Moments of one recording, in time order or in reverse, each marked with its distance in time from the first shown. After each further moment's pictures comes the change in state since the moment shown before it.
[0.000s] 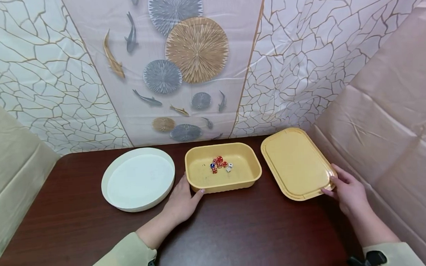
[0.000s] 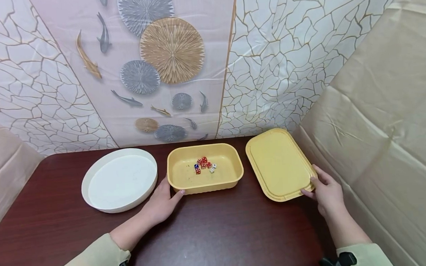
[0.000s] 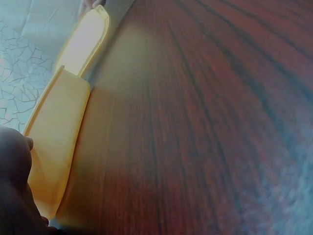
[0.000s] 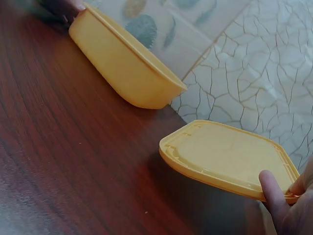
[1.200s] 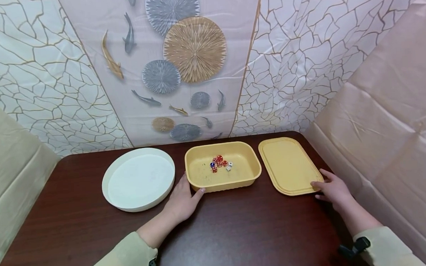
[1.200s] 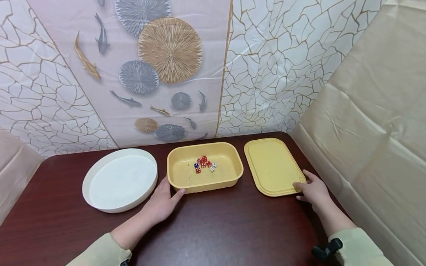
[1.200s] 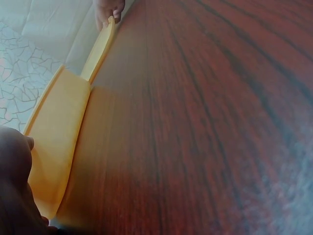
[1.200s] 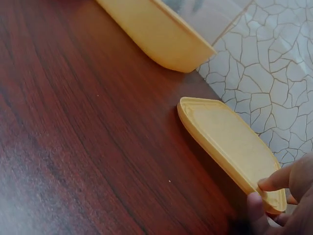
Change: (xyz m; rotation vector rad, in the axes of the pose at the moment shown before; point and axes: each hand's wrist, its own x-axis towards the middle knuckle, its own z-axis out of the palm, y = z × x) left_hand 0.001 0.002 0.000 0.008 -0.005 -0.009; right_hand 0.020 0.023 0.004 -0.662 -0.062 0.131
